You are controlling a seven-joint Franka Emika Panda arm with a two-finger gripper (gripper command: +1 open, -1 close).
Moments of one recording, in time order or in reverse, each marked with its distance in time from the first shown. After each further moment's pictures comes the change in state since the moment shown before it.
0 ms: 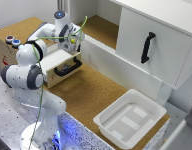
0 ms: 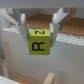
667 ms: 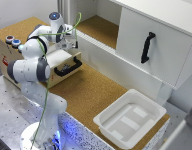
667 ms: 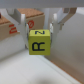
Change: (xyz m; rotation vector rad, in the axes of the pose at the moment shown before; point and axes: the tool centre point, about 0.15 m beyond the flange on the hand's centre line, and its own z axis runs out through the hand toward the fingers) arm -0.023 -0.091 0.074 0.164 -0.130 -0.340
